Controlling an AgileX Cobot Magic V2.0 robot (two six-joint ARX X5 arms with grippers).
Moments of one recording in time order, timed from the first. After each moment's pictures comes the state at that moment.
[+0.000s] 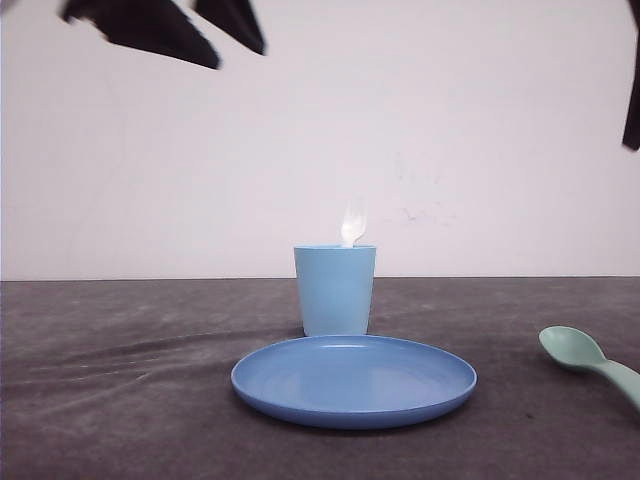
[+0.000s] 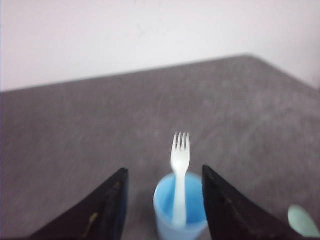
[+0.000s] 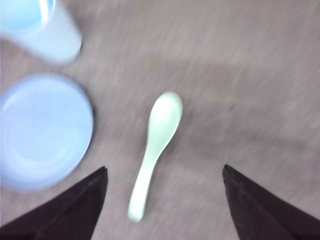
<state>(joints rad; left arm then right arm) -0.74 1.12 0.88 -0.06 -0.23 -0.14 0.34 0.87 0.82 -0.86 -0.08 0.24</state>
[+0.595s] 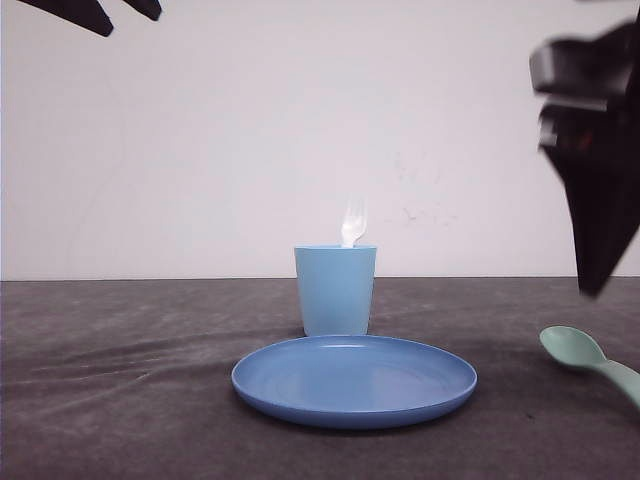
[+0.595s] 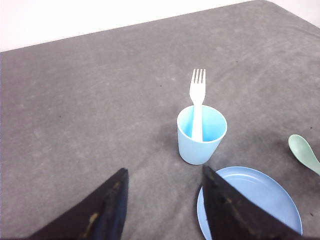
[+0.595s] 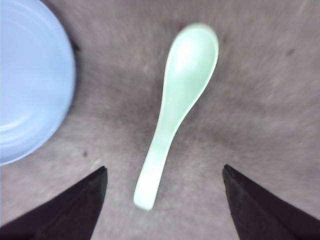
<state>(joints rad) -0.74 0.85 0.88 -0.46 -0.23 -0.13 0.52 1.17 0.73 -0.75 0.03 0.38</state>
